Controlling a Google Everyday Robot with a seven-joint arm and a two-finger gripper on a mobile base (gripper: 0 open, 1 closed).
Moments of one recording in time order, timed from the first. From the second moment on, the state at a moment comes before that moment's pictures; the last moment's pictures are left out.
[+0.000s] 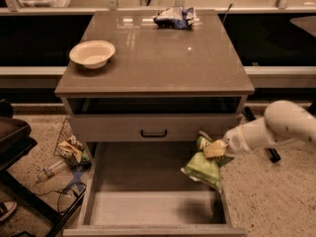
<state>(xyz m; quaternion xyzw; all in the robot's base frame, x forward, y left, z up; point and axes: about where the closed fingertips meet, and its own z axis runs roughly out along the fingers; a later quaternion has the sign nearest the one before) 0.528 -0.175 0.612 -0.22 0.91 0.31 0.17</state>
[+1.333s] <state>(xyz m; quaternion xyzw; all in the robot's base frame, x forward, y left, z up) 0.534 -0.256 0.804 -0.21 0.91 0.30 0.21</state>
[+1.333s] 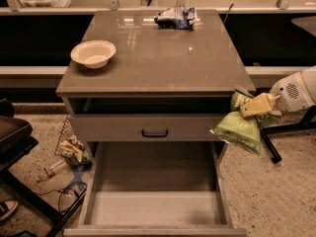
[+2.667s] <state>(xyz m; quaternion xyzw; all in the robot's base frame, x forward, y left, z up) 0.638 -0.275 0.905 -0.08 0.93 0.29 0.20</state>
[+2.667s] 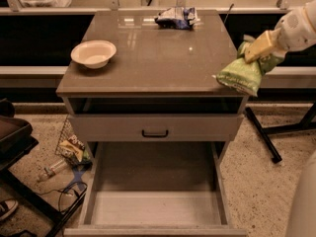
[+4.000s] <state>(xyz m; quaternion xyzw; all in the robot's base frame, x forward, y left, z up) 0.839 -0.259 0.911 0.09 0.84 0.37 0.40</state>
